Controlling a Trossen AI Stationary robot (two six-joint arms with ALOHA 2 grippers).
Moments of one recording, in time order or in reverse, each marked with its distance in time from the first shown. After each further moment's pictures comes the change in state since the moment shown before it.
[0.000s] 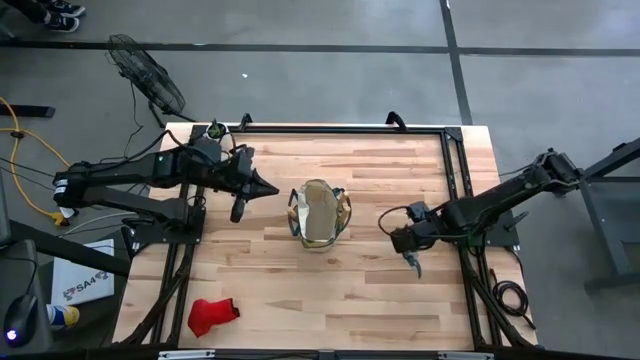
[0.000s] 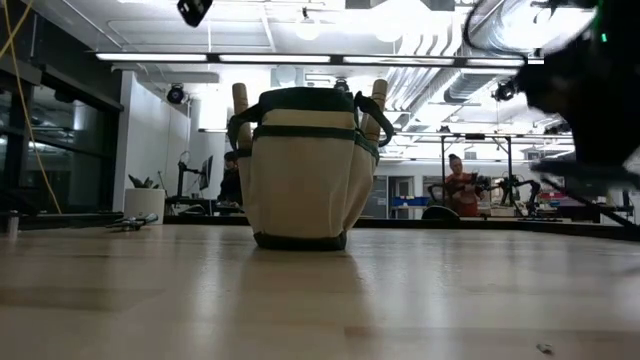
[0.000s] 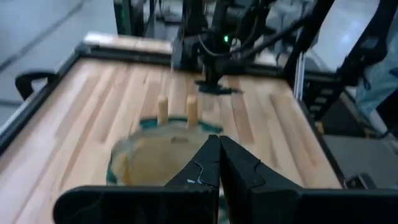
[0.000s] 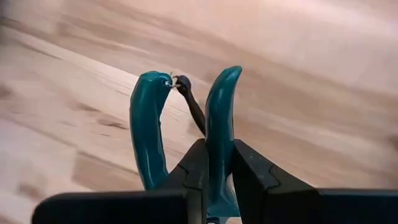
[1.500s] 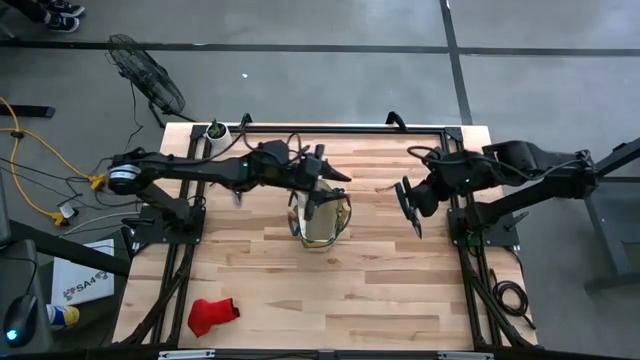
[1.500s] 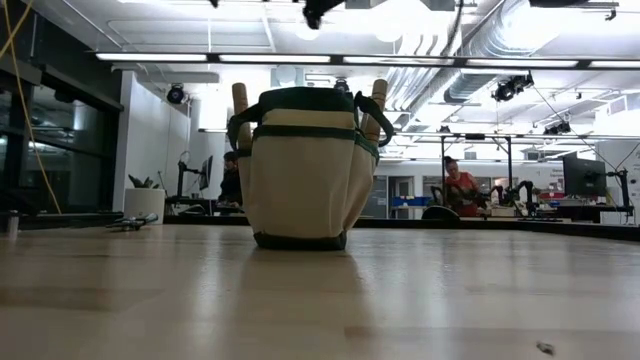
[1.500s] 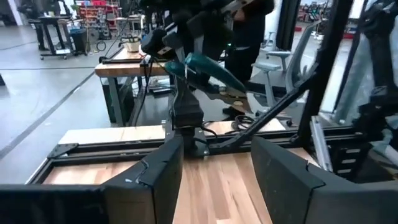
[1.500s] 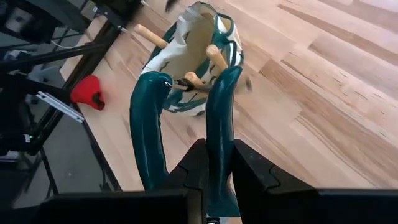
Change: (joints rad) left arm 0.000 0.602 0.195 0.692 0.067 0.109; right arm -0.245 -0.147 0.653 -0.273 0.006 -0.637
